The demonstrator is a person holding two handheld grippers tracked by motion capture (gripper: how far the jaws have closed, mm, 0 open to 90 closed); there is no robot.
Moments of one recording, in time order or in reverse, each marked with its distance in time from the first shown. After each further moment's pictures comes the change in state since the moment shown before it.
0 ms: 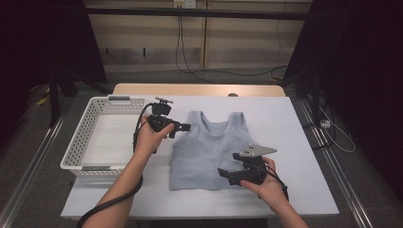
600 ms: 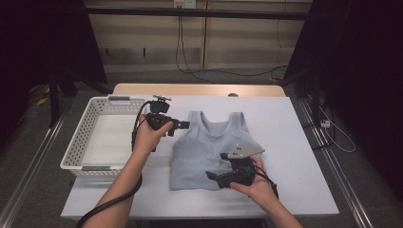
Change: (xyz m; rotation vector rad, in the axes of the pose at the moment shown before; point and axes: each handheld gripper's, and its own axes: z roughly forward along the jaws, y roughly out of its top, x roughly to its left) left arm -0.001 0.005 -0.009 -0.024 0.007 0.000; right arm 0.023 0.012 0.019 -0.020 0.094 -0.061
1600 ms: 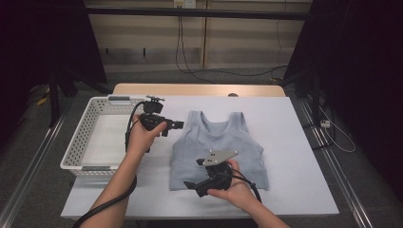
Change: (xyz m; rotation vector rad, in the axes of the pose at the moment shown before) left arm 0.012 -0.005 -0.012 -0.006 0.031 -0.009; right arm 0.038 0.013 0.044 0.019 0.150 -0.101
